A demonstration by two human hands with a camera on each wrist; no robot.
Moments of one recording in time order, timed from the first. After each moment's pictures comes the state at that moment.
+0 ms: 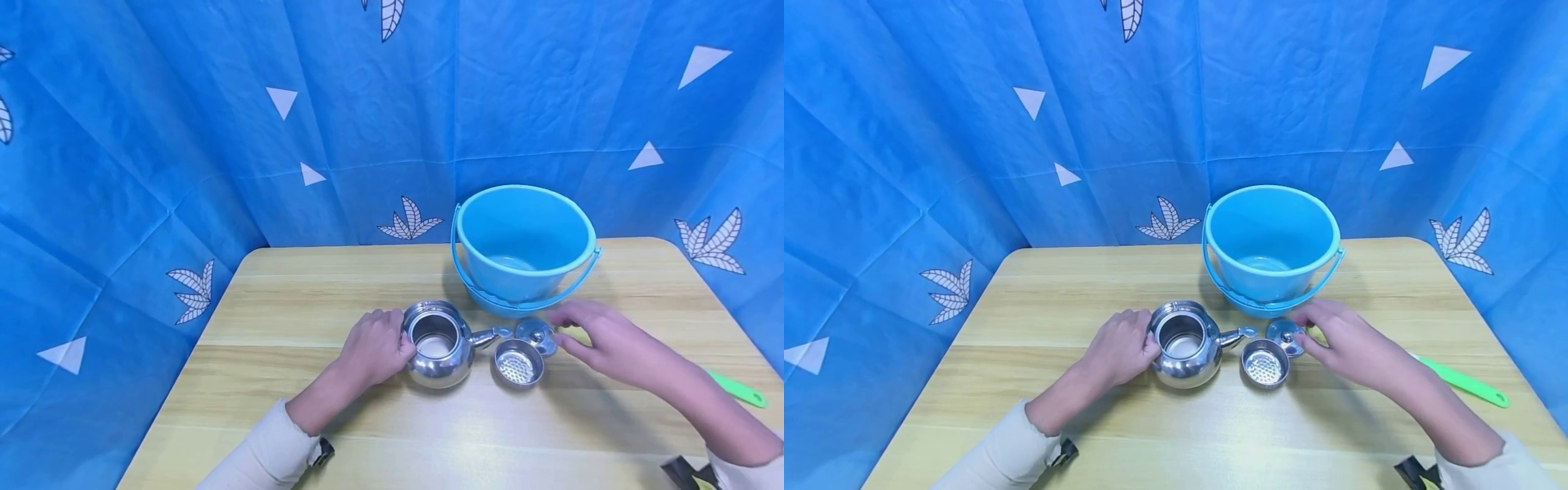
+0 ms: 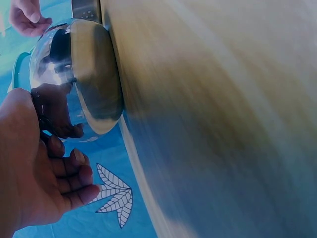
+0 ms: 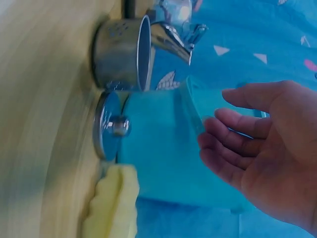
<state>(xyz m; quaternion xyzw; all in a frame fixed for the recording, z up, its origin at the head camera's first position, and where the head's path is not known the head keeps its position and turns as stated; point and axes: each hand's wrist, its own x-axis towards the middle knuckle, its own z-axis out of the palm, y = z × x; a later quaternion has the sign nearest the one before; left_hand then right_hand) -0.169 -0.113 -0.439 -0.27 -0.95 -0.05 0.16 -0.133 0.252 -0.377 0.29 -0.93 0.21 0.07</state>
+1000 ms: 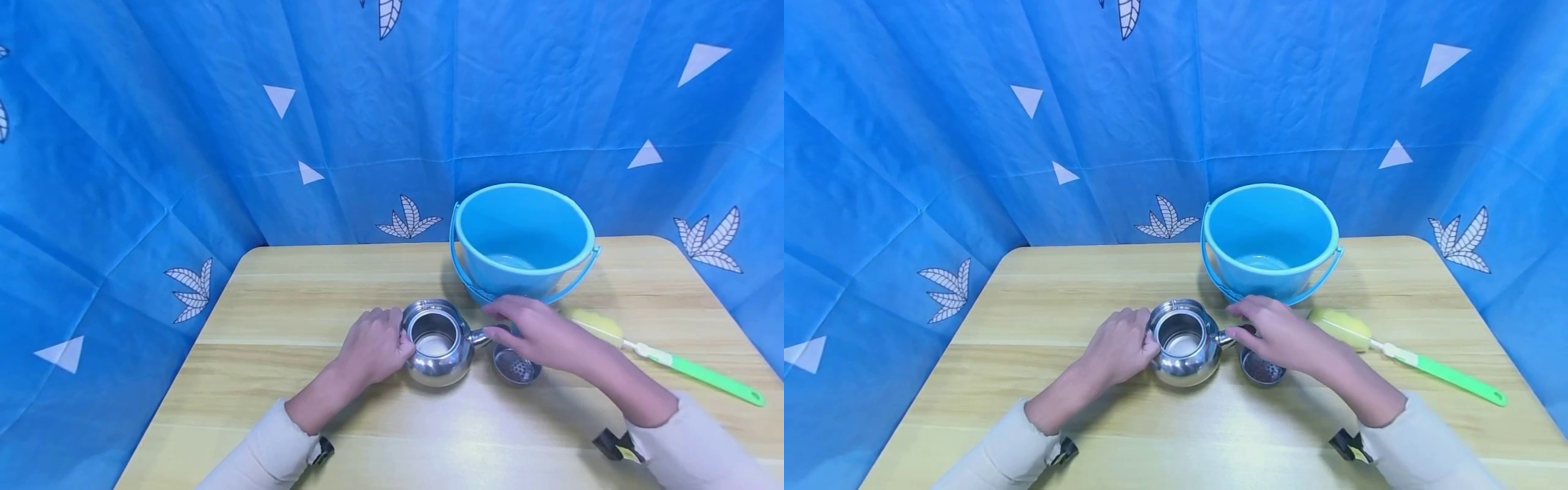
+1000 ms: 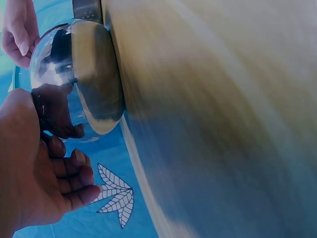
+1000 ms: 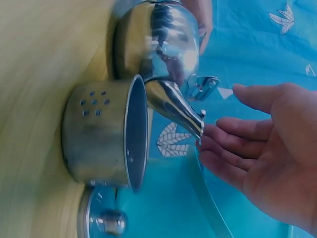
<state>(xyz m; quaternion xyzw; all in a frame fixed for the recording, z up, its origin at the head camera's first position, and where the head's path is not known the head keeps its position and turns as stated) -0.168 -0.111 -0.437 -0.27 -0.95 -0.05 0.16 -0.157 0.178 -0.381 0.34 -0.91 0.23 0.05</state>
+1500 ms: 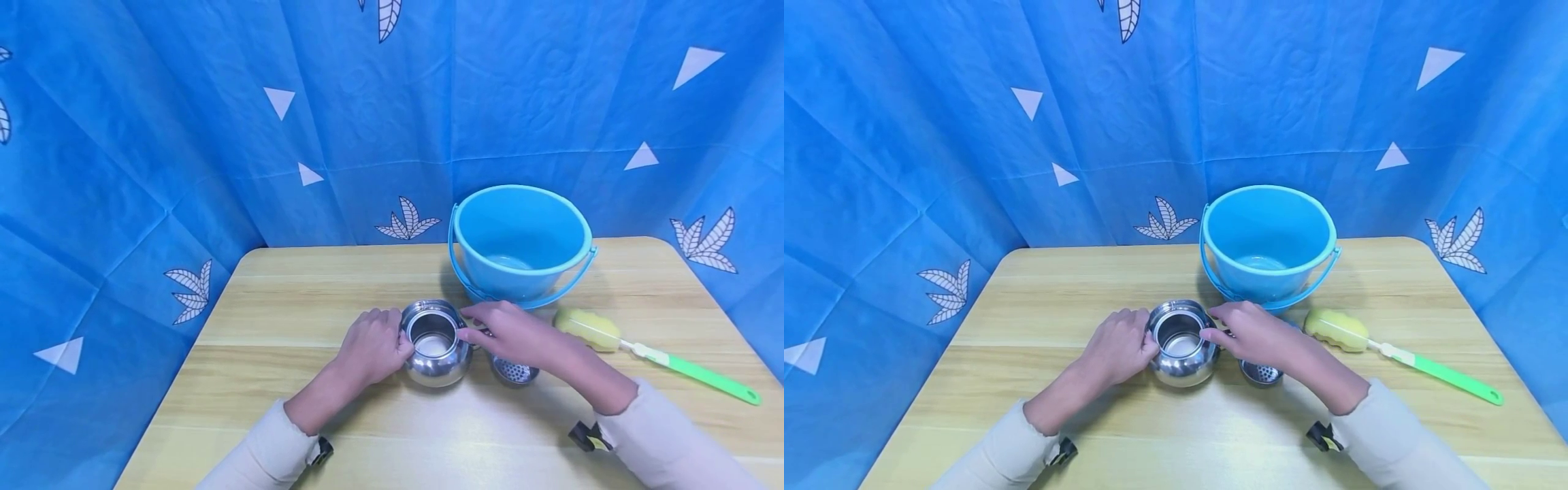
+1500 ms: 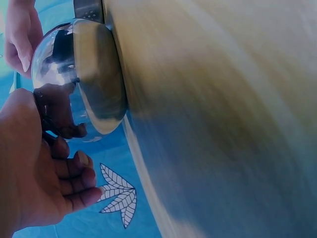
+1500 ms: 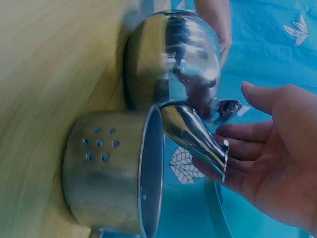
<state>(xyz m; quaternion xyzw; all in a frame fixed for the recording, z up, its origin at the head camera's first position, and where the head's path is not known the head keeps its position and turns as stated) -0.167 -0.111 -0.435 -0.26 -0.95 -0.03 0.16 -0.164 0.148 -0.388 0.33 -0.92 0.22 -0.01</state>
